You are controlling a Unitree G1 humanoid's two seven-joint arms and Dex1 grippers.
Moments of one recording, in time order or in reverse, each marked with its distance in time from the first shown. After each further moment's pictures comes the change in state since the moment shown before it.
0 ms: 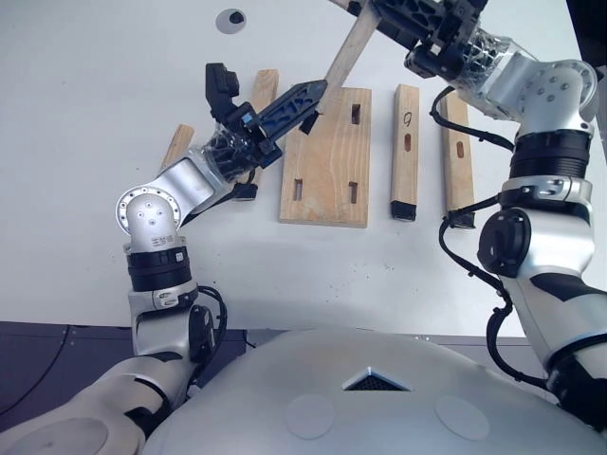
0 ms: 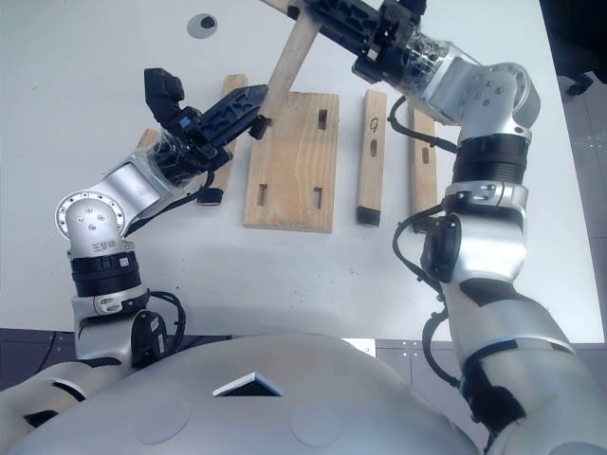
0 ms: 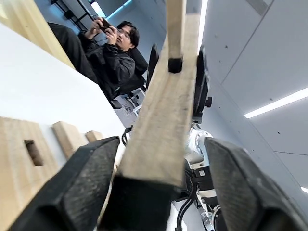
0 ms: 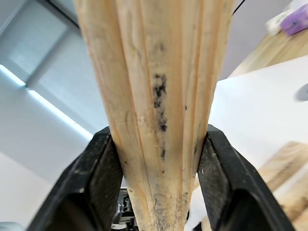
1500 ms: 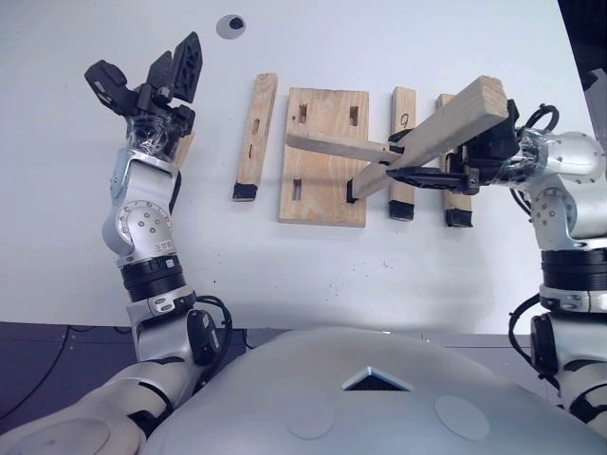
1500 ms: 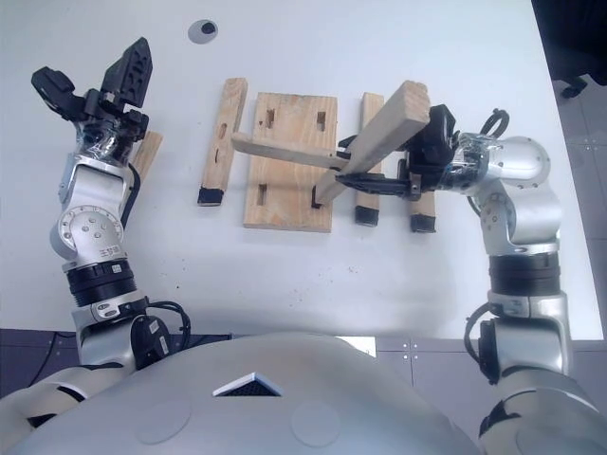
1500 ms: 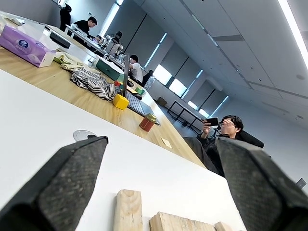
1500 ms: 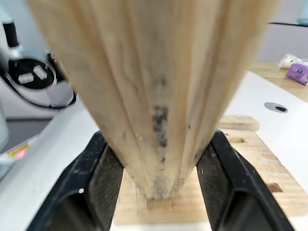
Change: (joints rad) left arm 0.021 -0.038 0.167 0.084 0.456 -0.599 0.111; right arm 0.532 -0.330 0.307 -0.563 -0.321 -0.801 0.381
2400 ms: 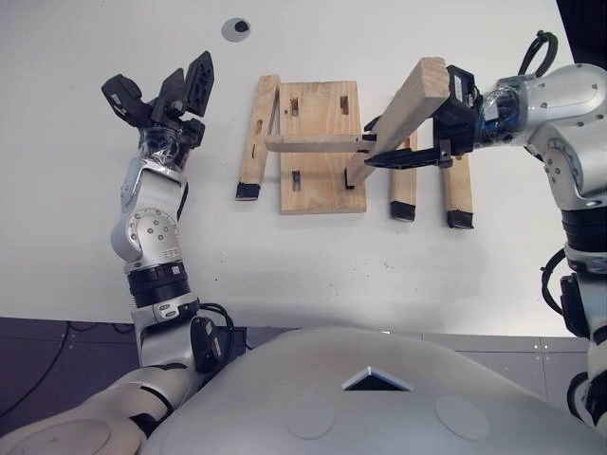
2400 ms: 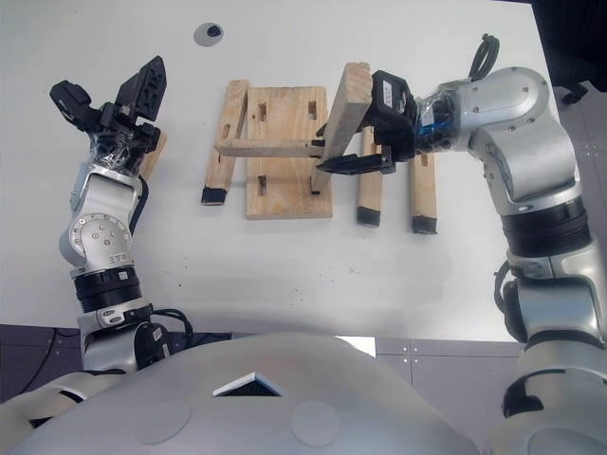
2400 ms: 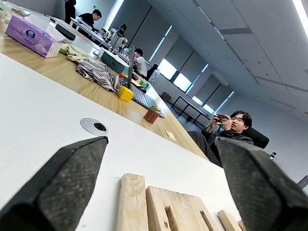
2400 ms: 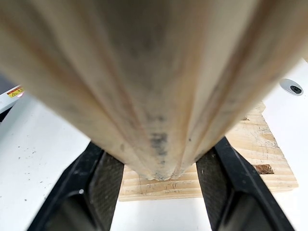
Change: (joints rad) left arm 0.039 -0.012 -0.029 -0.006 0.017 0.003 0.011; right arm -0.256 -0.113 0.251 -0.065 -0.119 0.211 -0.107
